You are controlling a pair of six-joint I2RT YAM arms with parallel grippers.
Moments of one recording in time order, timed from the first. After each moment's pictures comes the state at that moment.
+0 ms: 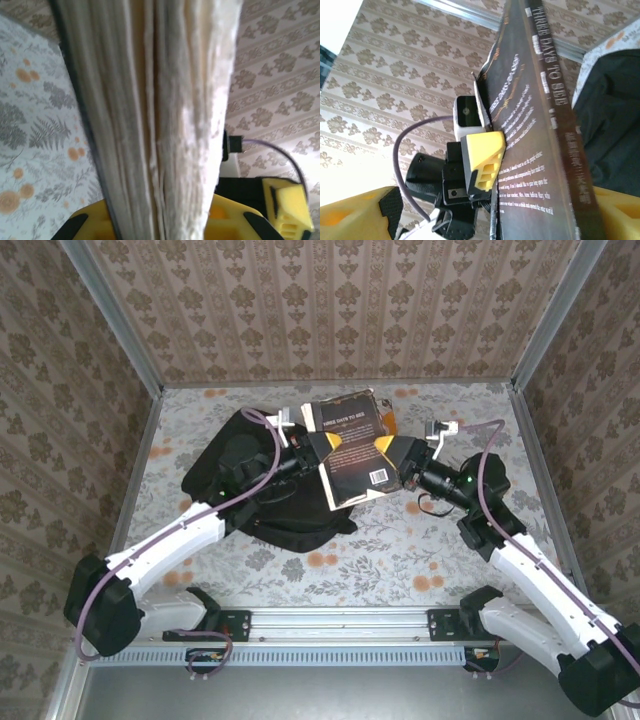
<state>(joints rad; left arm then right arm) -0.72 1.20 0.85 0.44 0.44 -1.18 0.42 0.88 0.69 0.32 -0.52 1.28</state>
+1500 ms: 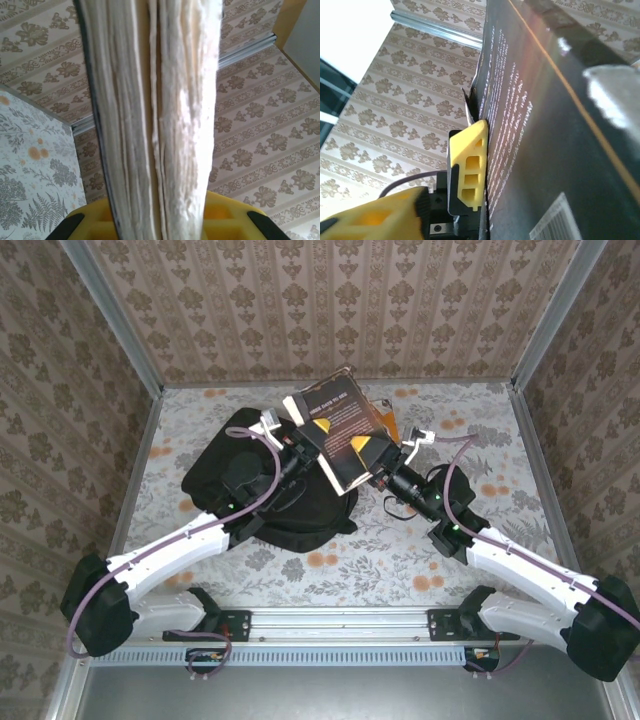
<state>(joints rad) -0.85 1.18 0.79 0.60 -0.05 -1.18 0.67 1.03 0.64 0.62 -0.13 1.29</state>
